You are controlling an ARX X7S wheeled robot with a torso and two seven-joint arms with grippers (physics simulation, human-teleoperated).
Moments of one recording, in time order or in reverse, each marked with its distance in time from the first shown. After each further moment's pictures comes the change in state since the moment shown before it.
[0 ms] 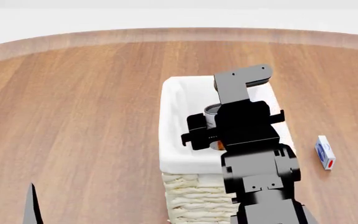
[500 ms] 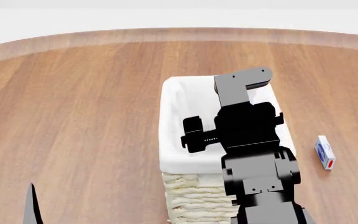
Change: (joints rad) left arm -0.002 -0.005 0.003 -0.003 -0.004 0.003 -0.006; right arm -0.009 0.000 0.024 0.000 -0.017 -0.006 -0.012
